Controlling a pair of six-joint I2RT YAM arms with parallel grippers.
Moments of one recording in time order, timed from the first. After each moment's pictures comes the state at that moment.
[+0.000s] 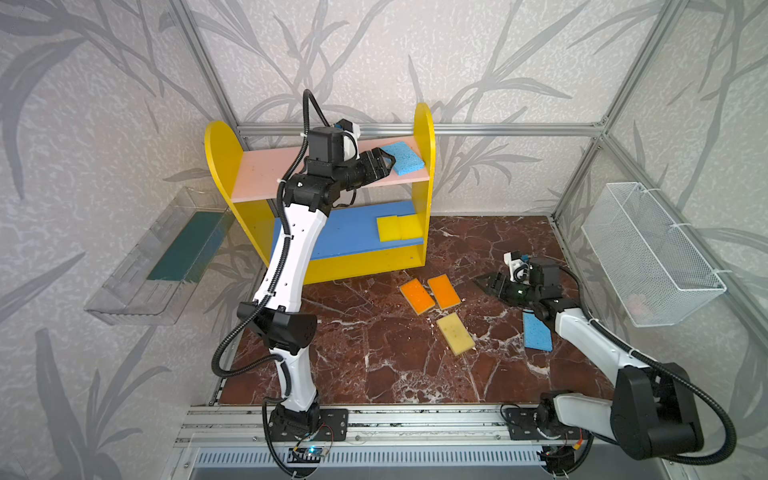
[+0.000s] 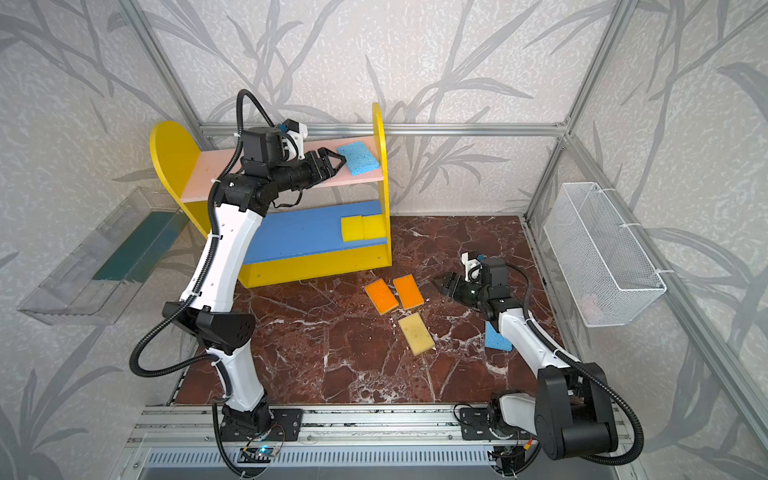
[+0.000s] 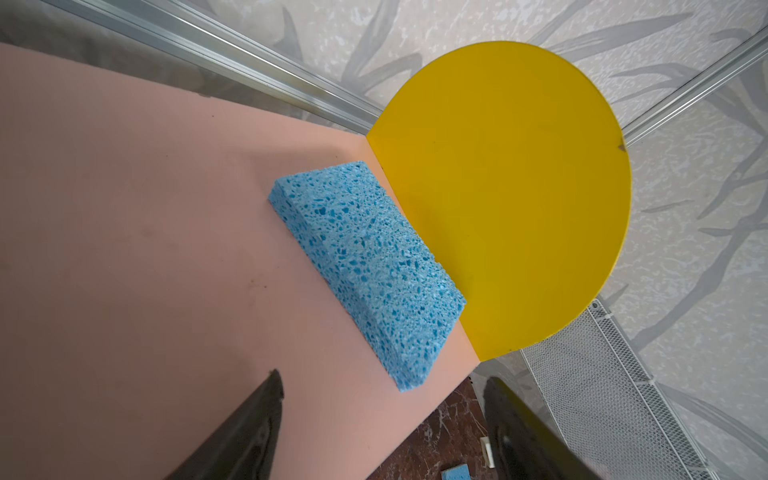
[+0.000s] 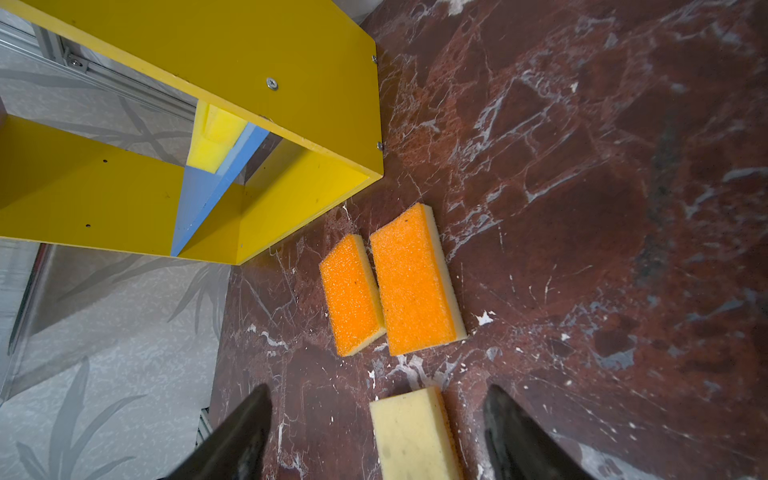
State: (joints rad) left arm -0.24 1.92 2.42 -0.82 0.34 -0.54; right arm 0.10 1.26 0.67 -0.07 -0.61 0.60
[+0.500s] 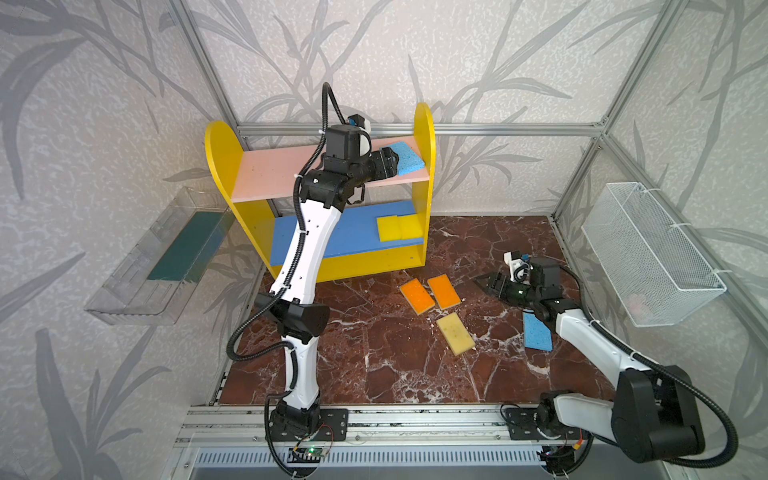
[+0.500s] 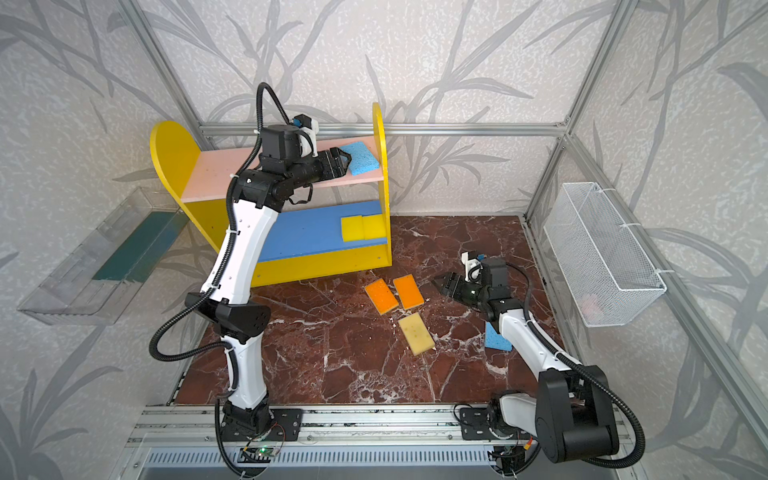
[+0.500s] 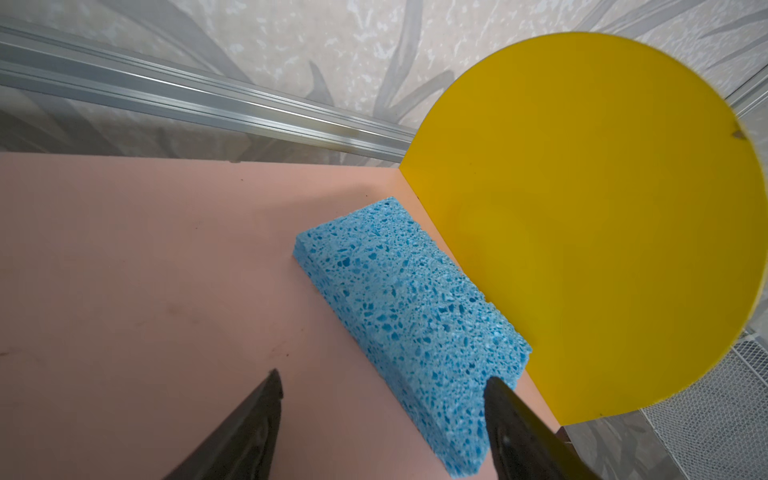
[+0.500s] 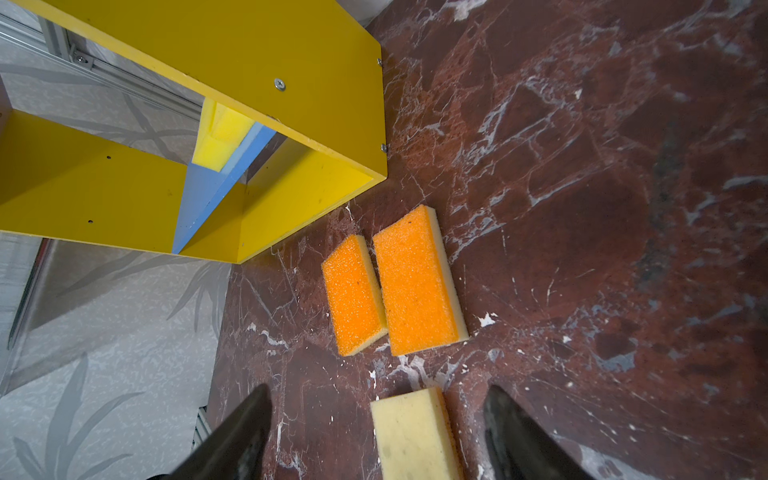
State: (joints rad) left arm -0.32 2.06 2.60 -0.87 0.13 -0.39; right arm 0.11 1.24 0.67 -0.07 -0.61 0.59
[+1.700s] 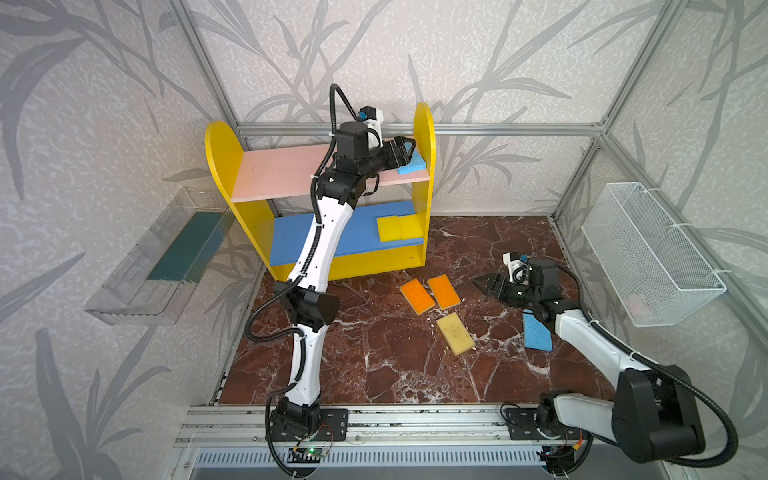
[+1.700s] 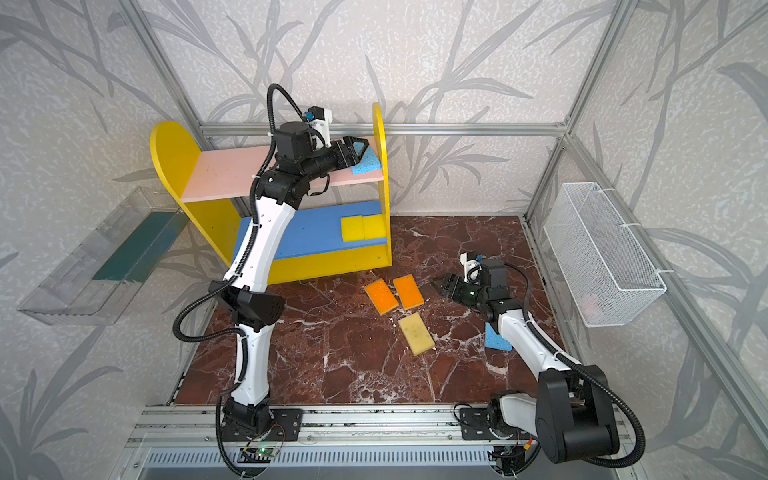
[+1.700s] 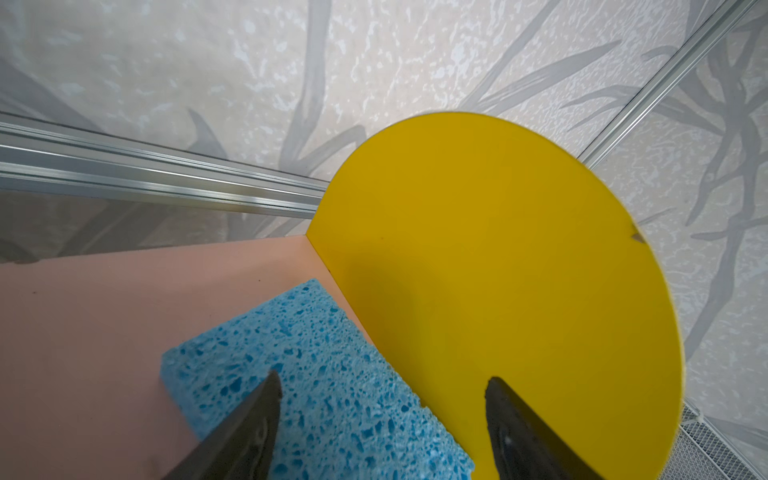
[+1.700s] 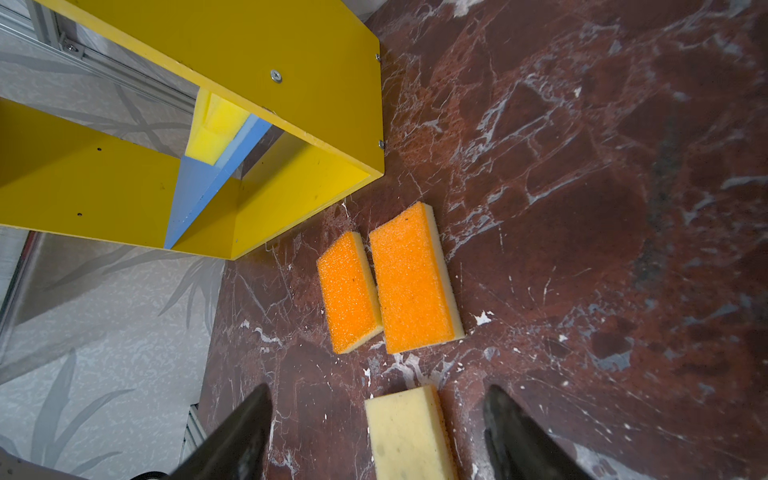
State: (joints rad) left arm -0.32 2.21 2.71 -0.62 0.32 -0.49; right arm 0.11 1.24 0.66 -0.07 -0.59 0.57
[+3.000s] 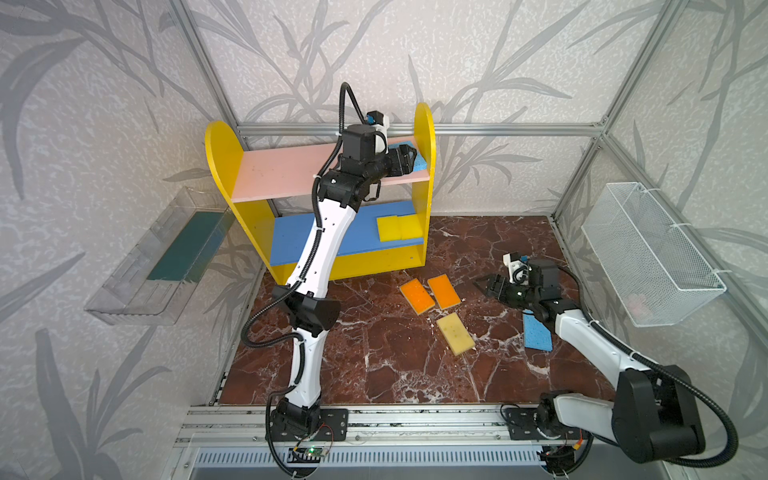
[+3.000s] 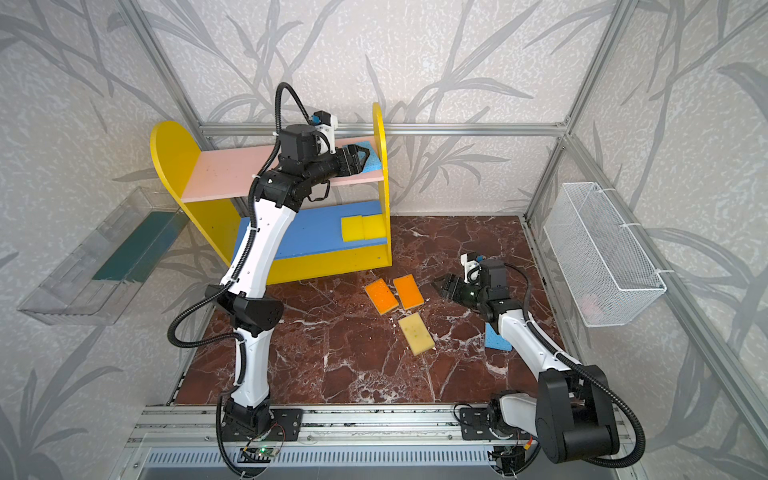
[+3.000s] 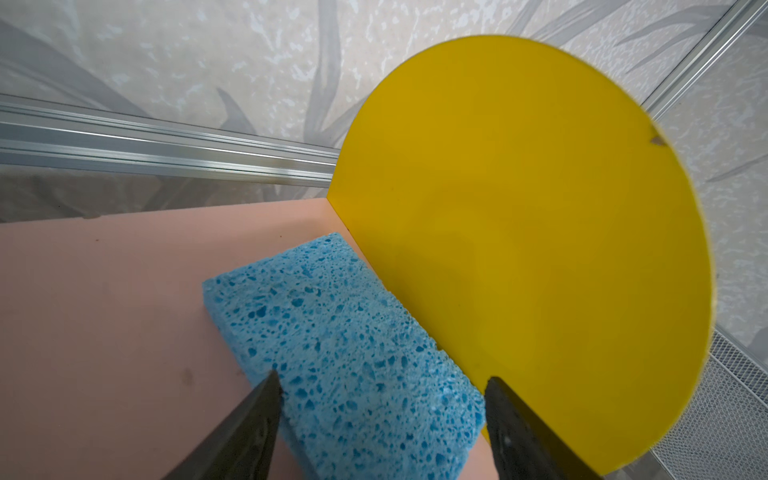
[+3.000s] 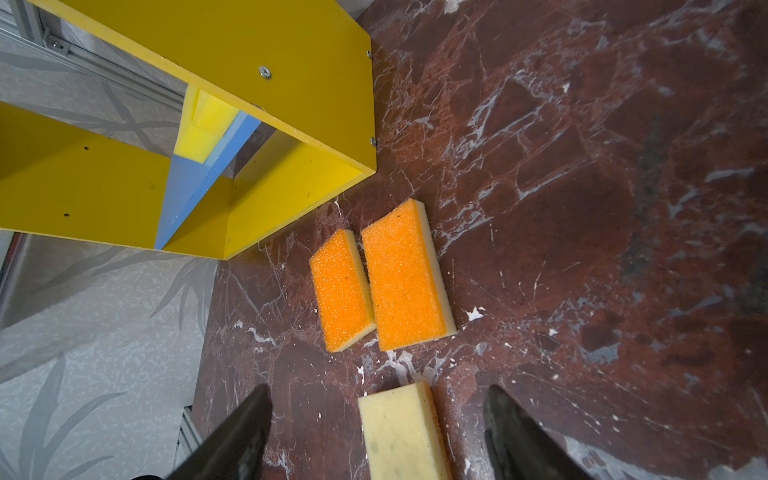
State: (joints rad) left arm -0.36 2.16 2.69 -0.75 0.21 -0.38; right arm 0.11 1.24 0.66 -0.09 -0.58 0.57
